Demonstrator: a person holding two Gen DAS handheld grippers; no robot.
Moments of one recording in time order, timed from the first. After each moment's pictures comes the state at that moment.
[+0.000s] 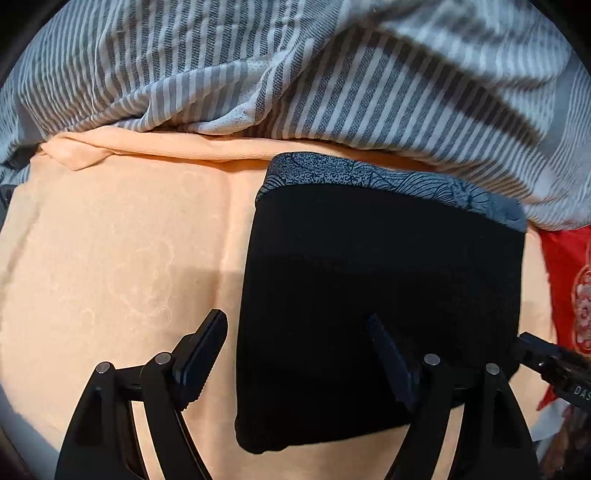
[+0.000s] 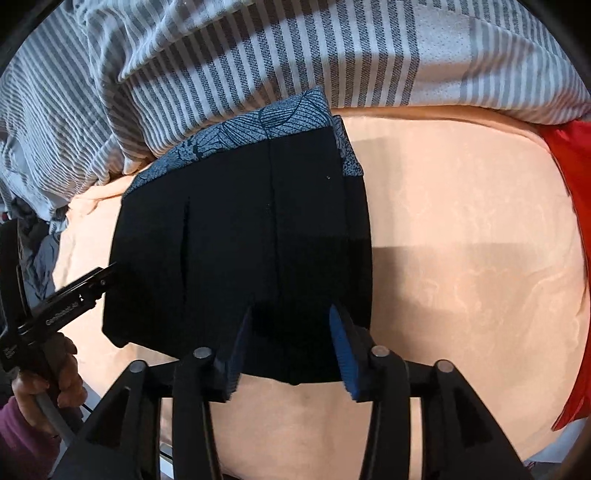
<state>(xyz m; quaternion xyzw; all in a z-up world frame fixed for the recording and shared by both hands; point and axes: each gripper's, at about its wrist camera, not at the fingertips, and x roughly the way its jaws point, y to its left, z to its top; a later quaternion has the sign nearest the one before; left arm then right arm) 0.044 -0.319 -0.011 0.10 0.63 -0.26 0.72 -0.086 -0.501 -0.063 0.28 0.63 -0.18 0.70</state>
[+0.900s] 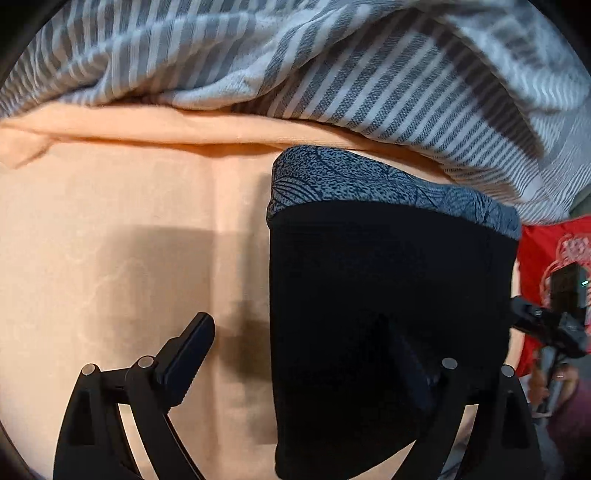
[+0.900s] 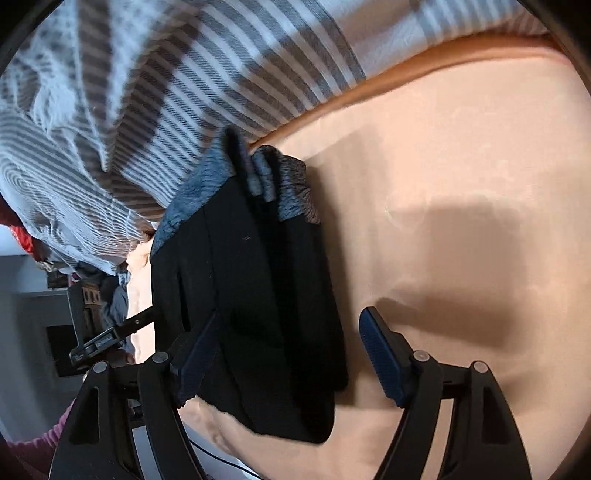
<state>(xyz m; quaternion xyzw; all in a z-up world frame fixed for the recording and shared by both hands) 0.113 -0.314 -0.067 0.05 0.70 -0.33 0.63 -0.115 -0.596 -0.100 0.47 0.56 -0.11 0.68</state>
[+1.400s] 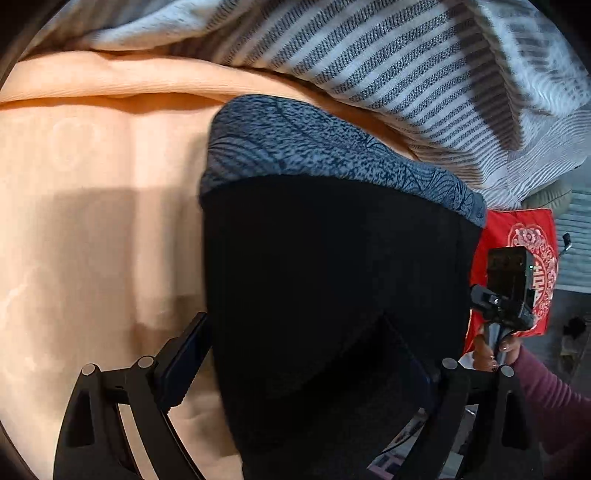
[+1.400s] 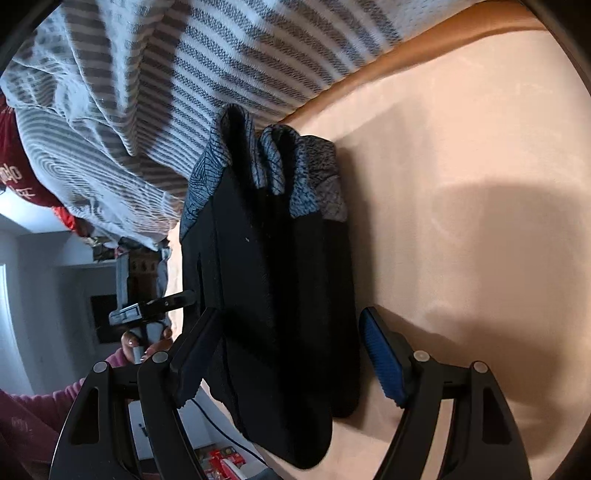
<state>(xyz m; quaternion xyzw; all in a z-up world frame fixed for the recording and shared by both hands) 0.118 -0.330 -0.110 -0.01 0.74 -0.41 0.53 -0.108 -0.603 -0.132 0.51 0.54 0.01 0.67</state>
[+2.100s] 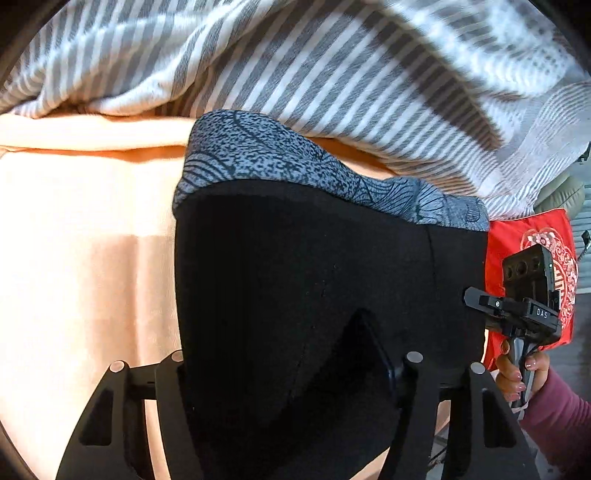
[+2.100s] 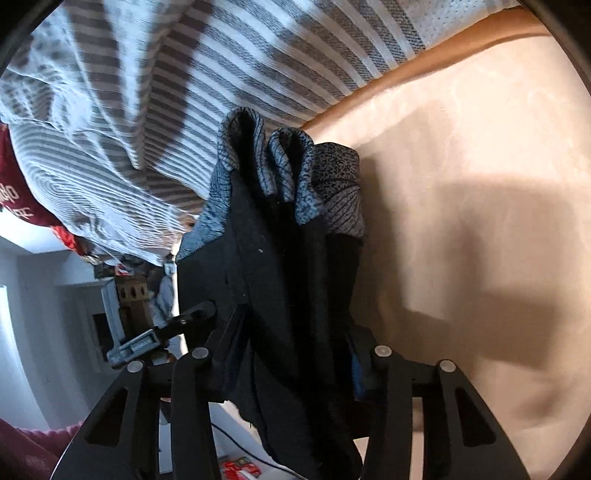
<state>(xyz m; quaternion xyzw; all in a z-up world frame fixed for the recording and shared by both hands) 0.074 -0.342 -0.047 0.02 0.69 -0.39 0.61 -0.099 -0.588 -0.106 0.54 0.52 -0.02 0.66</state>
